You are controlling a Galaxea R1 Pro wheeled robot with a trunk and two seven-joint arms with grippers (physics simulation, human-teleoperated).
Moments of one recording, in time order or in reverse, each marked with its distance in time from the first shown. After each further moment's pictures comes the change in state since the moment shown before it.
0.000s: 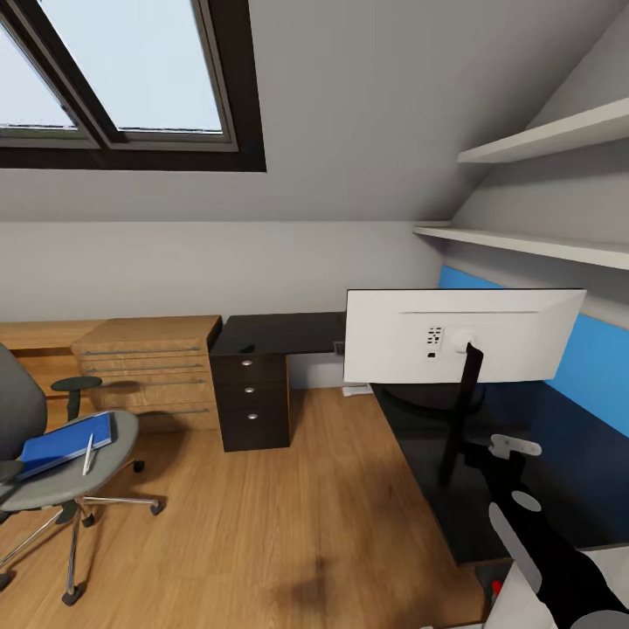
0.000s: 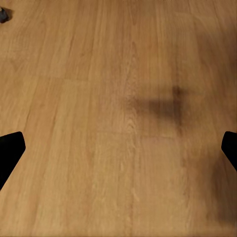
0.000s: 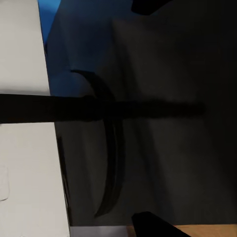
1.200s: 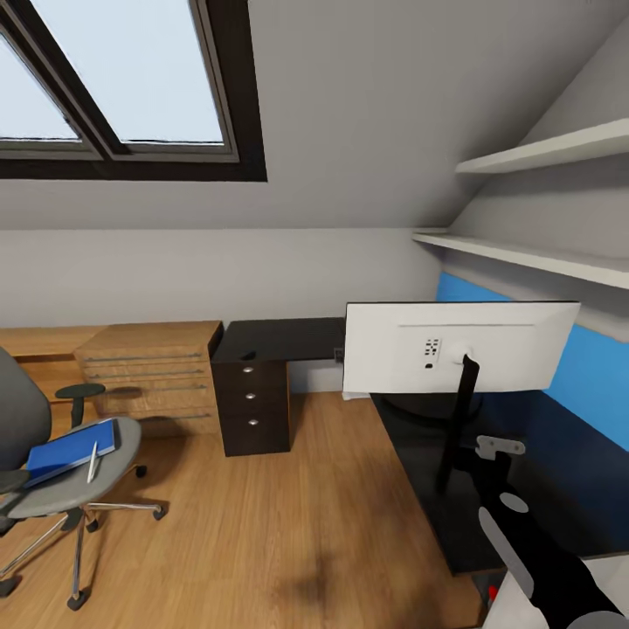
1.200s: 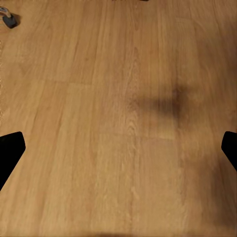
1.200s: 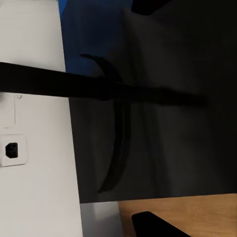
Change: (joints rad) left arm 0.000 0.001 0.005 0.001 0.004 0.006 0.008; right arm 0.000 0.002 0.080 0.001 0.000 0.000 -0.002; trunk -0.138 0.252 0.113
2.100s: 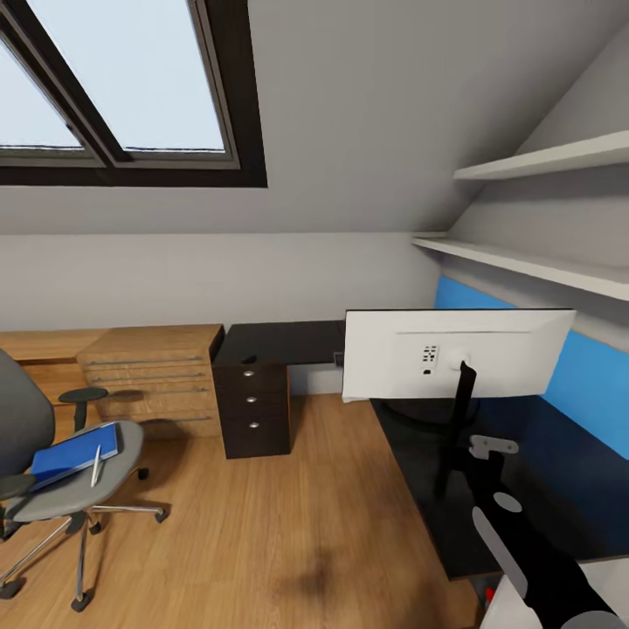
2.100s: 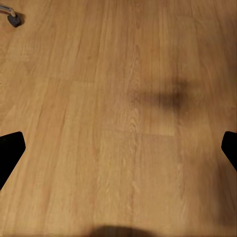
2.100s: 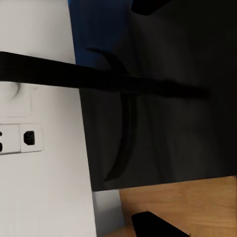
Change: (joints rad) left arm 0.000 0.005 0.001 0.001 0.002 0.020 0.003; right arm 0.000 0.017 0.011 -0.009 -0.002 0.003 -0.001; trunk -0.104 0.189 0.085
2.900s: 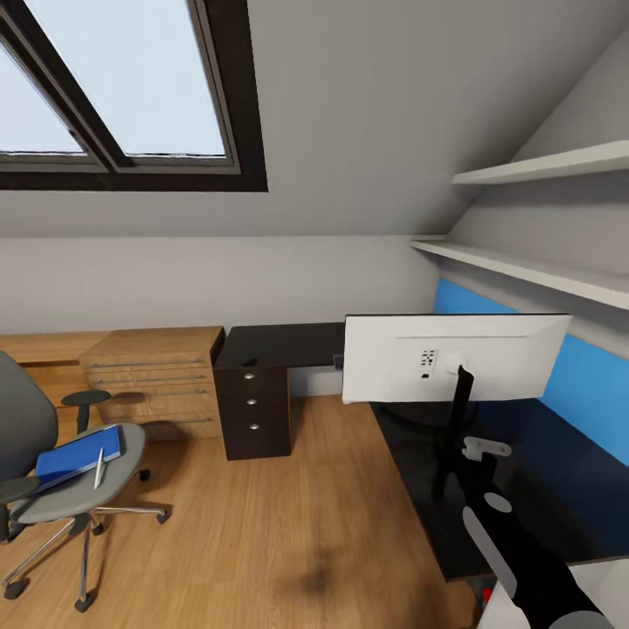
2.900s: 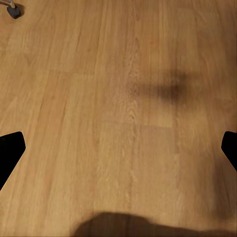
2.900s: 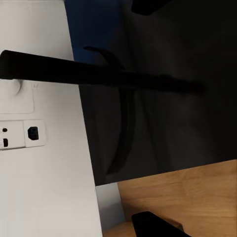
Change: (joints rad) left arm 0.000 -0.005 0.001 -0.001 -0.001 0.039 0.005; right arm 0.000 0.038 -0.004 0.001 -0.006 0.009 -0.027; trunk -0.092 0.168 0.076
